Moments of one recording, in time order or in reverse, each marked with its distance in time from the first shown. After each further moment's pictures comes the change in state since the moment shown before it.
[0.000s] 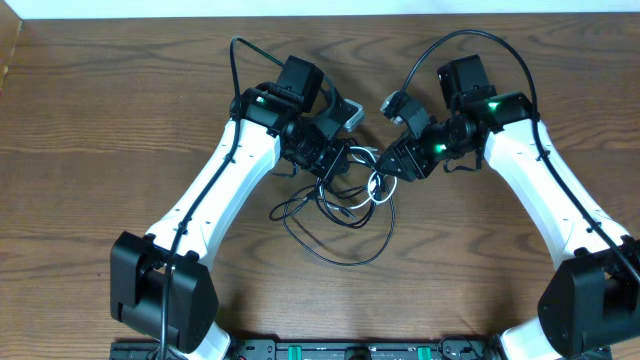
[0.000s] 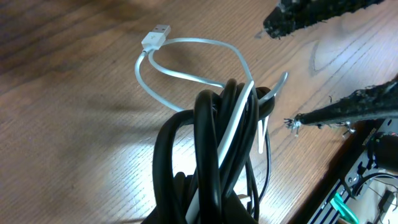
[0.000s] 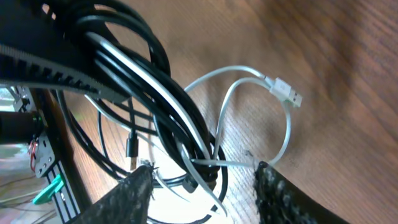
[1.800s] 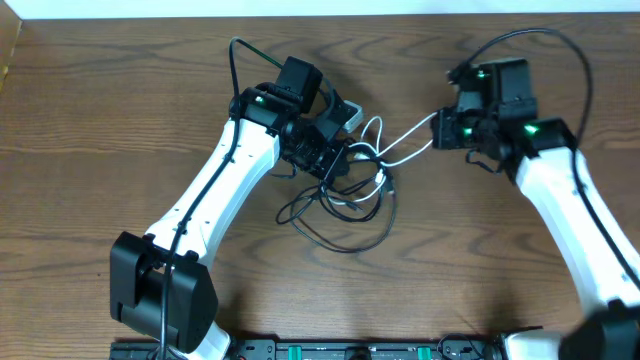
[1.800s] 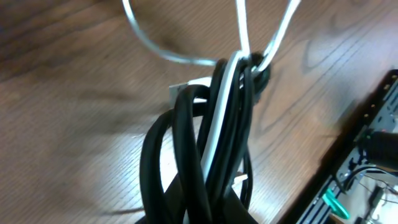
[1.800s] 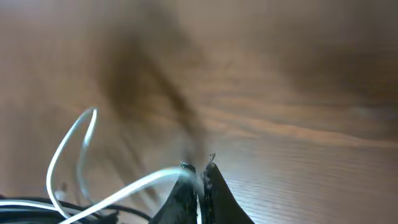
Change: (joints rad) left arm 0.004 0.000 0.000 -0.021 0.019 -0.005; right arm -0.103 -0.208 -0.150 0.319 0.442 0.620
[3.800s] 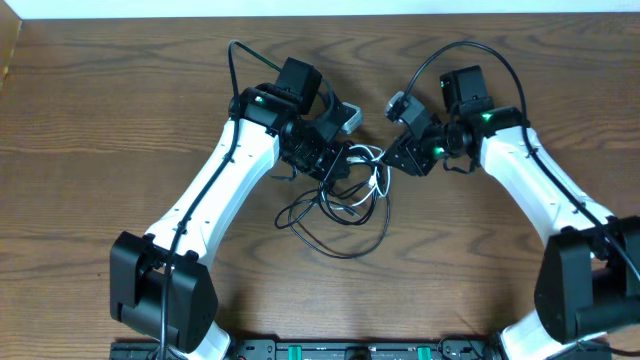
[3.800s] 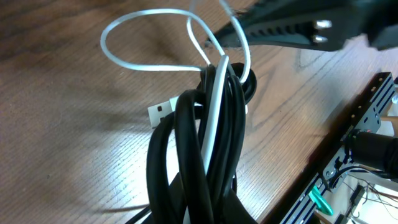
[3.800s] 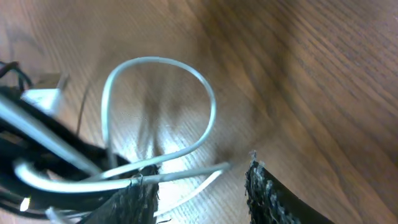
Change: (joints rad) left arm 0.000 0.000 0.000 -0.020 0.026 -0.033; right arm 0.071 0.264 0.014 -0.016 -0.368 -0.677
